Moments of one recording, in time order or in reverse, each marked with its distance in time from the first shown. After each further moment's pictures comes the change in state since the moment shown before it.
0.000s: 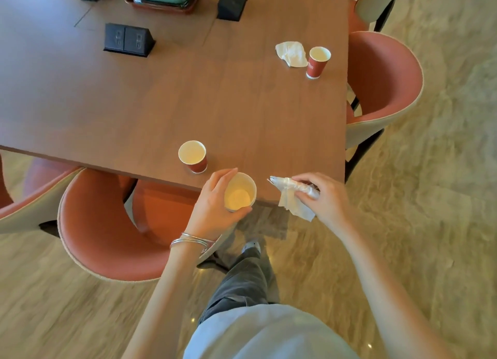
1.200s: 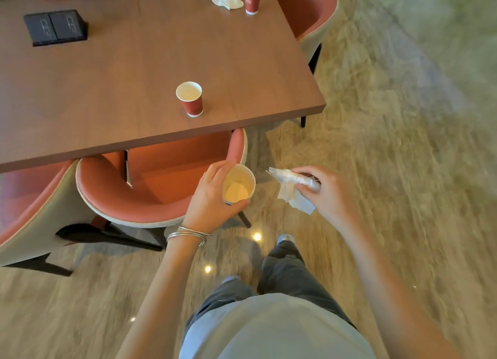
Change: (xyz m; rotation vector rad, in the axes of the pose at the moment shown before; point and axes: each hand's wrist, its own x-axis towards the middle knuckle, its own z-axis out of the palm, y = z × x) left_hand -0.186 -0.088 -0.116 -0.048 -0.328 0.336; right_hand -0.248 -0.169 0.147 -0.029 0.309 0.336
